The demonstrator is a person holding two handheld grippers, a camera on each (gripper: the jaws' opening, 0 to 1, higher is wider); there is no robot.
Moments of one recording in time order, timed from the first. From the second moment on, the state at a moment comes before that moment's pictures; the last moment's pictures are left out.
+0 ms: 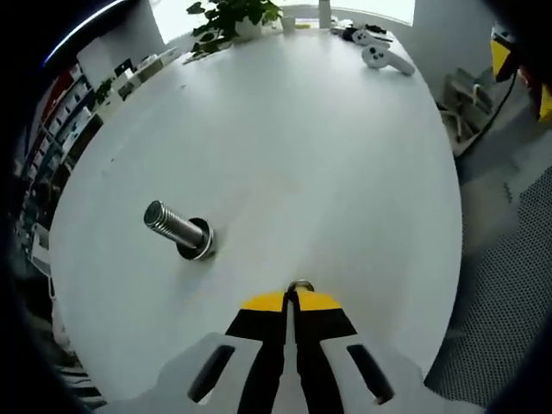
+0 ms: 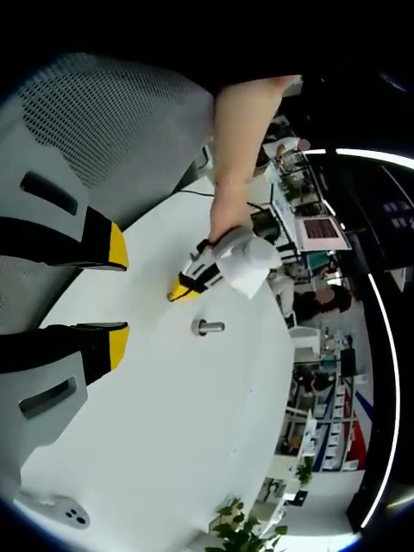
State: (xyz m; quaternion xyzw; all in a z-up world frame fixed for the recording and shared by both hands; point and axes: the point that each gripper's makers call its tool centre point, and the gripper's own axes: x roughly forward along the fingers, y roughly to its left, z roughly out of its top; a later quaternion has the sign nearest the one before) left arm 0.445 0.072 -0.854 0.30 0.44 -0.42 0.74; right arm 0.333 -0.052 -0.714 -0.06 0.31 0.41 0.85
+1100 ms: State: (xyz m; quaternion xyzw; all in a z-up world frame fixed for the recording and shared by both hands) left arm 0.457 0.130 -0.761 0.22 0.40 -0.36 0.81; right arm 0.333 -0.054 -0.719 -0.07 0.32 0.41 0.85
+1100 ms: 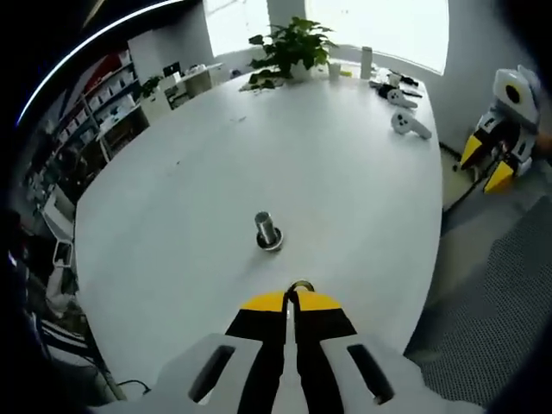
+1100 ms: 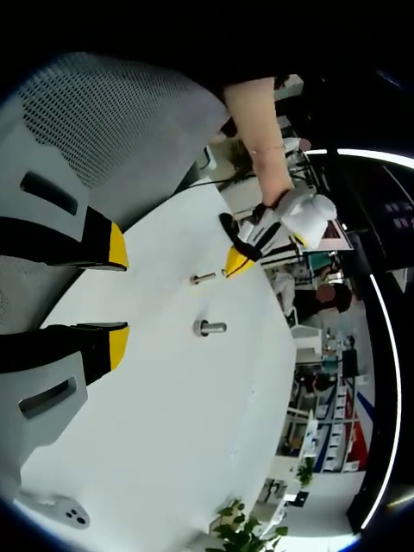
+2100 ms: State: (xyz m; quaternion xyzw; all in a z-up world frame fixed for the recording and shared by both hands) left arm 0.464 0.148 -0.801 0.21 0.46 -0.35 0.79; right arm 0.333 -0.054 -0.719 -0.06 0.32 0.41 0.85
